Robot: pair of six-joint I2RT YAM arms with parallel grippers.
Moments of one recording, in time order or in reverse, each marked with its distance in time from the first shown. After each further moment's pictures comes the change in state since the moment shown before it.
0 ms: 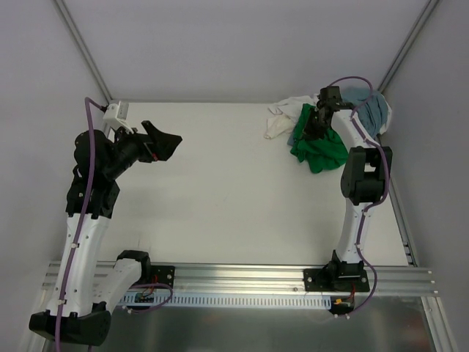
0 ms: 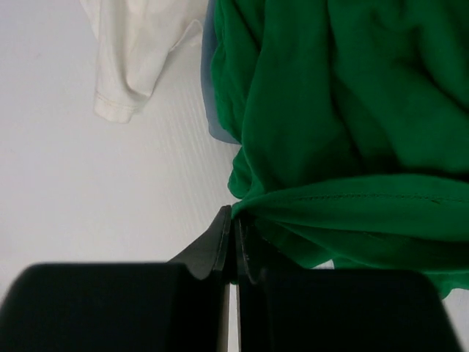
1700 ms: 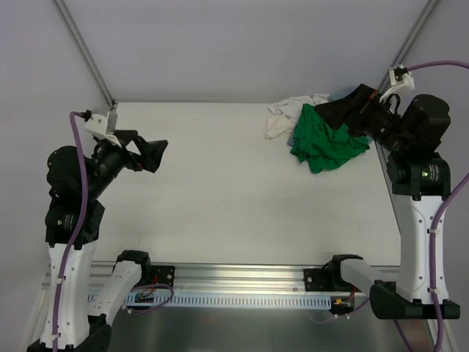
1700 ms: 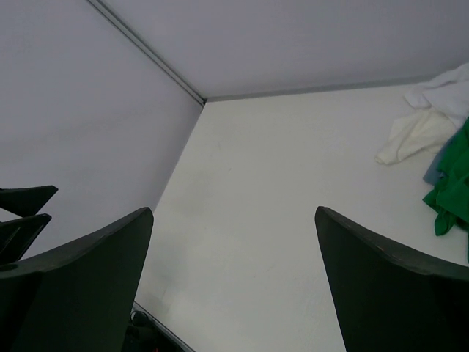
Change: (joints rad) left arm 0.000 -0.122 0.079 -0.140 -0.061 0.291; right arm -0.034 -1.032 -0.239 0.083 -0.342 0.124
